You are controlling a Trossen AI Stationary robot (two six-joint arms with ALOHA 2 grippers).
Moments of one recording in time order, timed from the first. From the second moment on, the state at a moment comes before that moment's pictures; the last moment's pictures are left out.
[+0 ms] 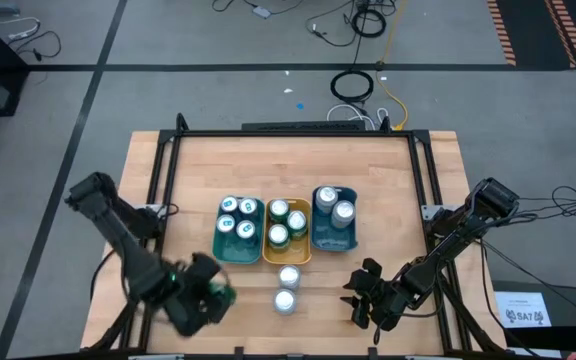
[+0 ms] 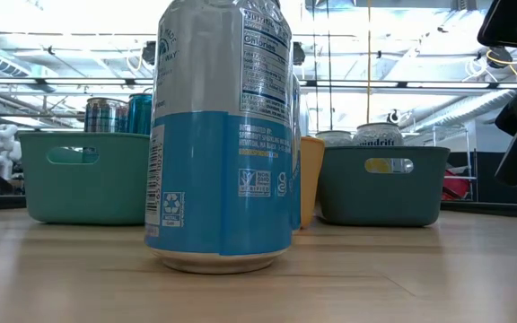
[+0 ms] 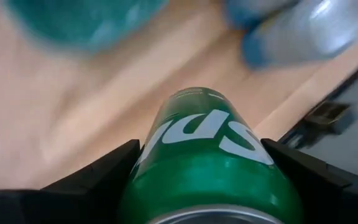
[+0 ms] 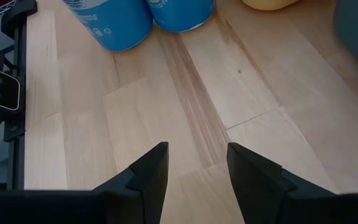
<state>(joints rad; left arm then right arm) -0.83 1.58 1.44 -1.18 -0.26 -1.75 0.81 1.64 0.80 -0.14 0.55 1.11</state>
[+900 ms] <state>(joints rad) -0.11 1.88 2.01 -1.14 -0.01 -0.08 0.77 1.64 0.80 -0.15 0.61 1.32</state>
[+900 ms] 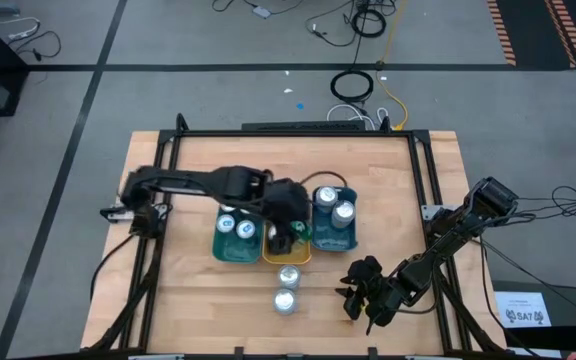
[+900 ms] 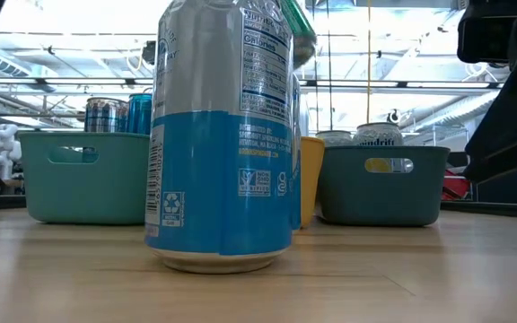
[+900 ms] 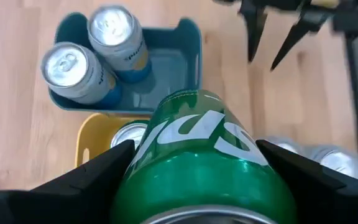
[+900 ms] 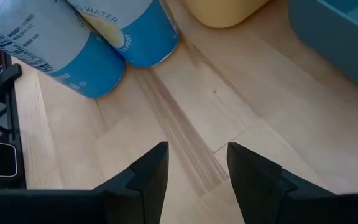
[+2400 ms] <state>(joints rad) -0.17 2.32 2.16 -1.29 -0.05 -0.10 0.80 1.64 0.80 -0.14 0.58 1.32</state>
